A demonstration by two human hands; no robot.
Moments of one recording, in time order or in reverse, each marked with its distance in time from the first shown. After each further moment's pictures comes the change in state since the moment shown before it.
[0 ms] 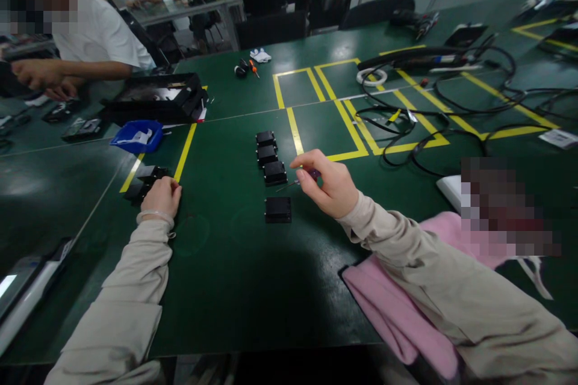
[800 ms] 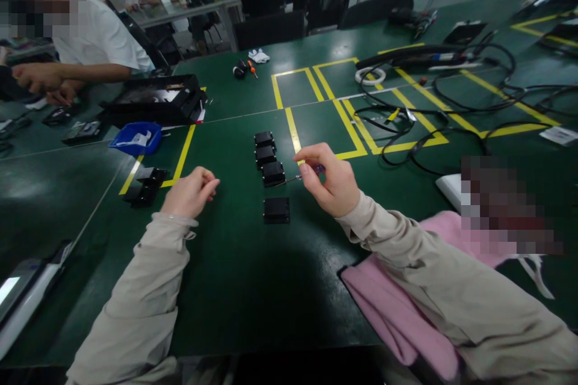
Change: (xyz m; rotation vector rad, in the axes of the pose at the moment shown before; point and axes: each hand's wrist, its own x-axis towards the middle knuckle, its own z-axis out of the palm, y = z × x) left_hand -0.029 0.080 -0.046 -0.294 -0.140 0.233; right_hand 0.000 -0.004 -0.004 0.000 0.050 0.112
